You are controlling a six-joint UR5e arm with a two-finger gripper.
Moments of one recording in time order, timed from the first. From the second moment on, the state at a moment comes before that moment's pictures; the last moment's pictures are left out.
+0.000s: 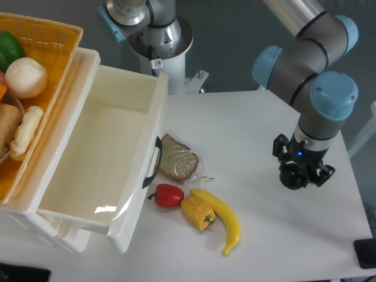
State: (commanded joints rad) arm 2.71 -2.08 -1.33 -1.21 1.54 1.47
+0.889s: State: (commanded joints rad) arm 2.69 -1.83 -1.43 -1.32 1.28 1.35
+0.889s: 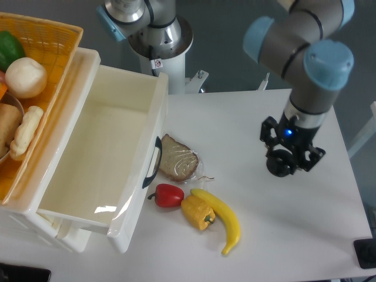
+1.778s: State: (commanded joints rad) arm 2.43 -1.62 -1.52 -1.36 1.12 1.12
